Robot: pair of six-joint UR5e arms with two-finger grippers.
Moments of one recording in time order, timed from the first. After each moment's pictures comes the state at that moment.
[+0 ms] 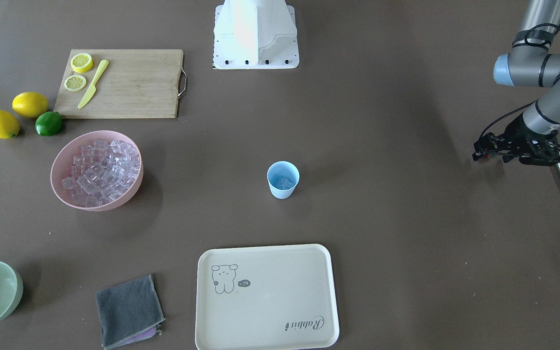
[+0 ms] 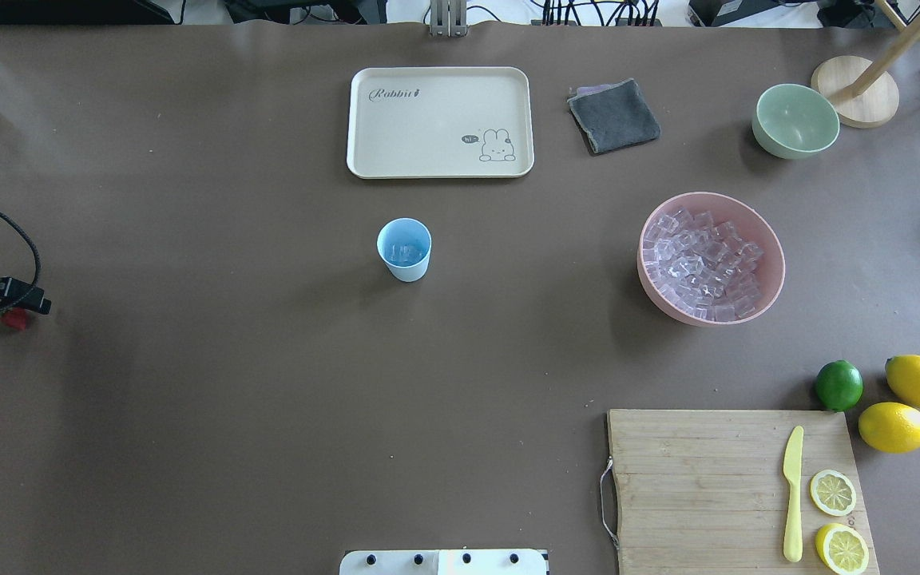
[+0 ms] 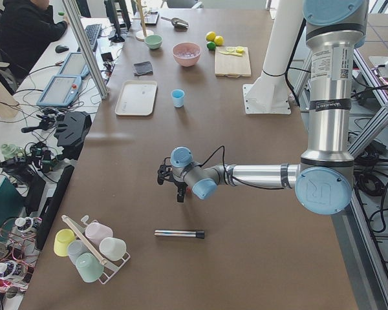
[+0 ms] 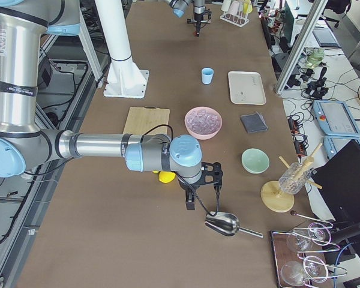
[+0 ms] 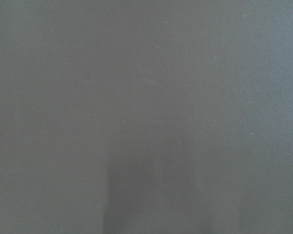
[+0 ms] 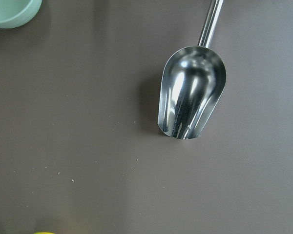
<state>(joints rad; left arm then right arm) -0.97 -1.53 -1.46 -2.36 -2.21 -0.77 1.66 -1.73 1.77 -1.54 2.37 -0.02</state>
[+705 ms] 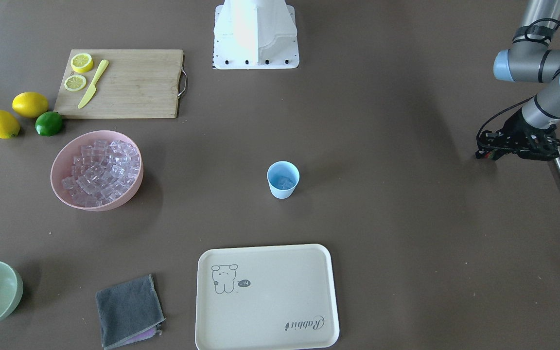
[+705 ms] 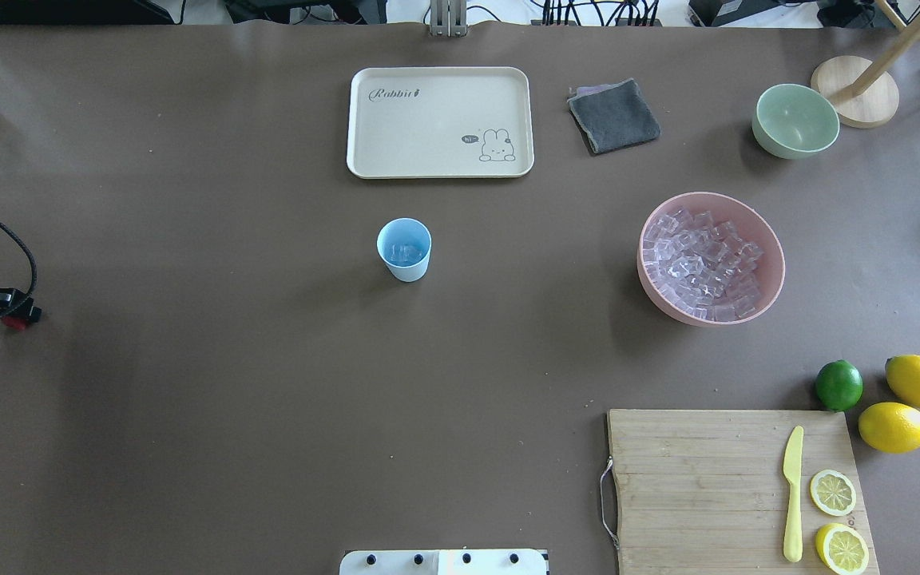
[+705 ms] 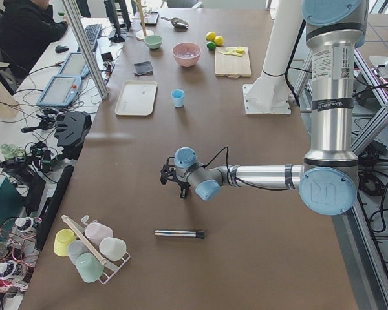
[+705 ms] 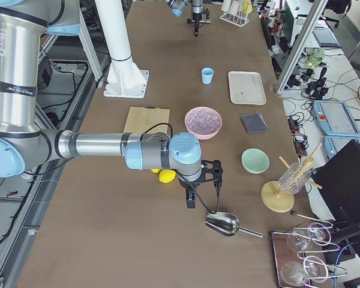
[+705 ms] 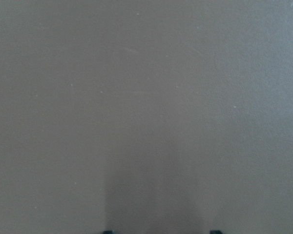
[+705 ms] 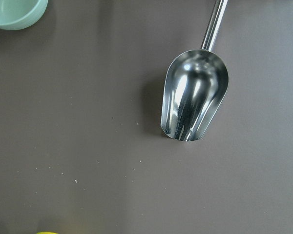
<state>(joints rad) -0.97 -1.50 -1.50 -2.38 -2.21 -0.77 1.66 -1.73 1.79 -1.54 2.37 -0.02</state>
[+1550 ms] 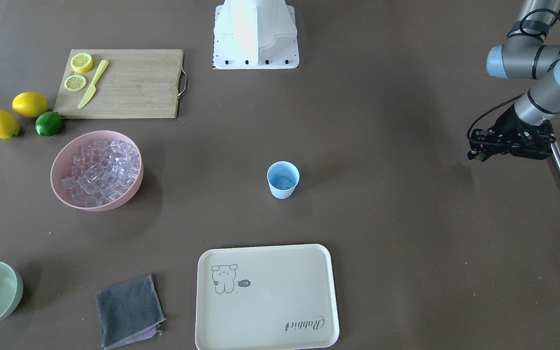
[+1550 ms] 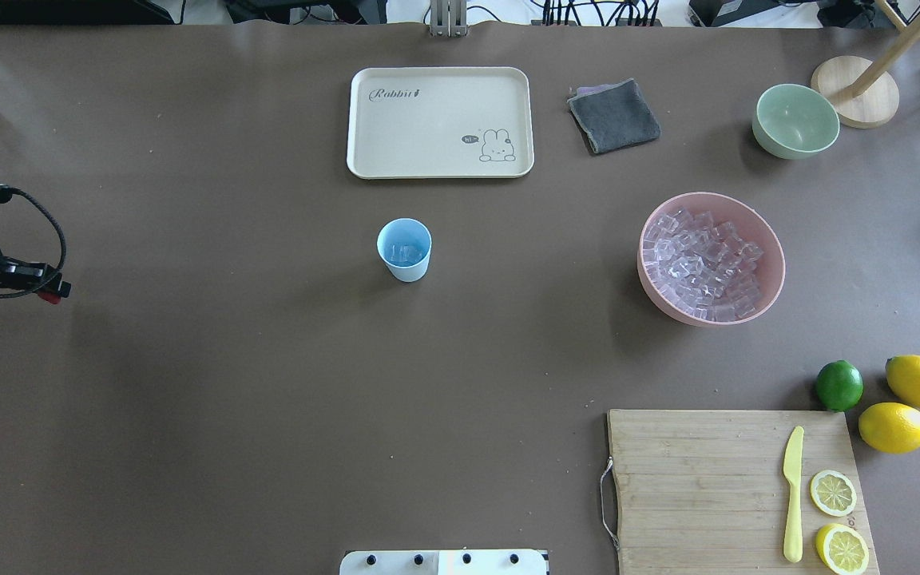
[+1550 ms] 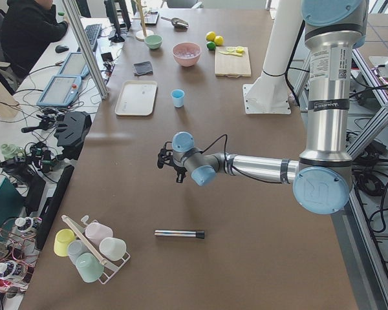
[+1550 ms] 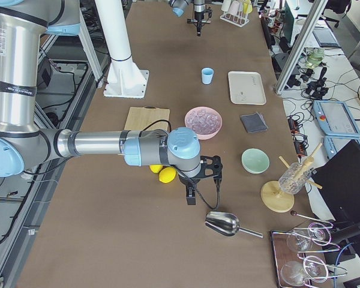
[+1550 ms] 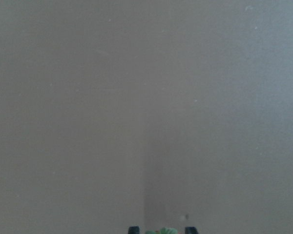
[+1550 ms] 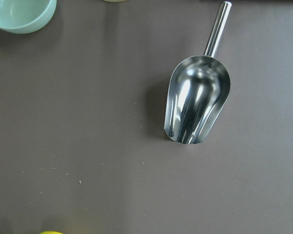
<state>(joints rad) -0.97 -1.59 -1.59 -2.26 -2.21 -0.79 1.66 -1.74 1.82 -1.54 2.36 -0.02</state>
